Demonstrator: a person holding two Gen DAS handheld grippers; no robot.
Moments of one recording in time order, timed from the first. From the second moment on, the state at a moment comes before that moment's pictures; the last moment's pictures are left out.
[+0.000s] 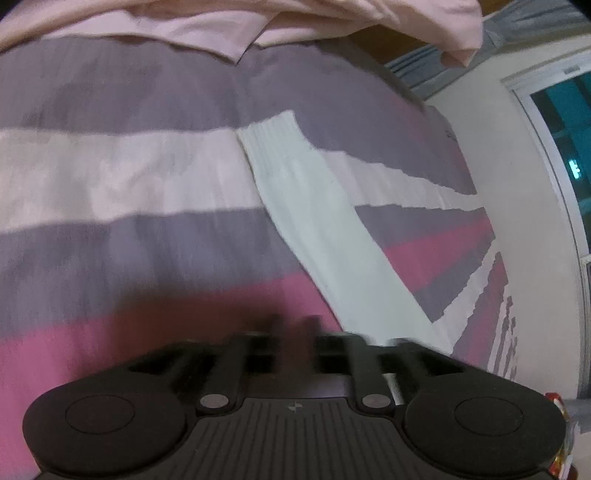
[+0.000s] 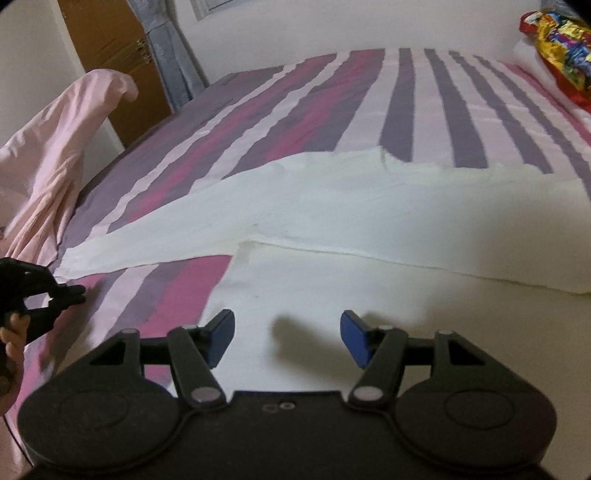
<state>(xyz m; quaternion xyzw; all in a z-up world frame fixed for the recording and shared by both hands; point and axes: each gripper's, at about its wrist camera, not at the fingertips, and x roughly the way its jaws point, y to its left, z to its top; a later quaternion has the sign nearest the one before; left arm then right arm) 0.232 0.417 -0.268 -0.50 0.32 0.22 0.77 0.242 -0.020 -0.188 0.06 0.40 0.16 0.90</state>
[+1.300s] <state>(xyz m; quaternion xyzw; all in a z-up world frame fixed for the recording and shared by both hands) 0.332 0.313 -0.186 -0.41 0.23 0.02 0.89 0.253 -0.045 -0.189 0.12 0.39 0.12 0.91</state>
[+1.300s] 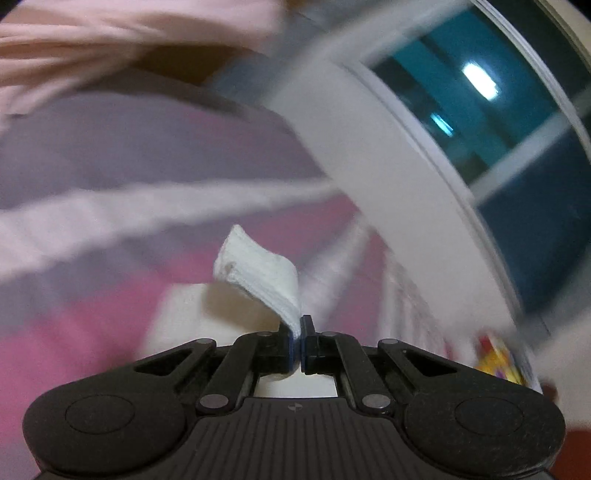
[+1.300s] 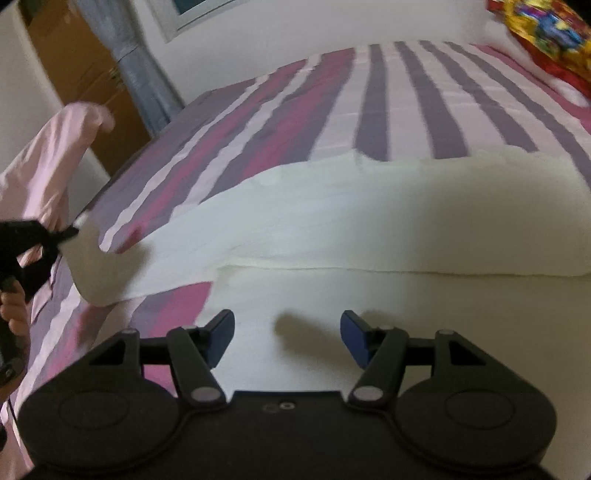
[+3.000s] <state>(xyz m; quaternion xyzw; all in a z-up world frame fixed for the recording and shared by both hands) 0.336 0.142 -0.229 -0.26 0.38 -0.03 0.89 0.314 -0.168 -0.211 0.18 0.35 0.02 0.92</state>
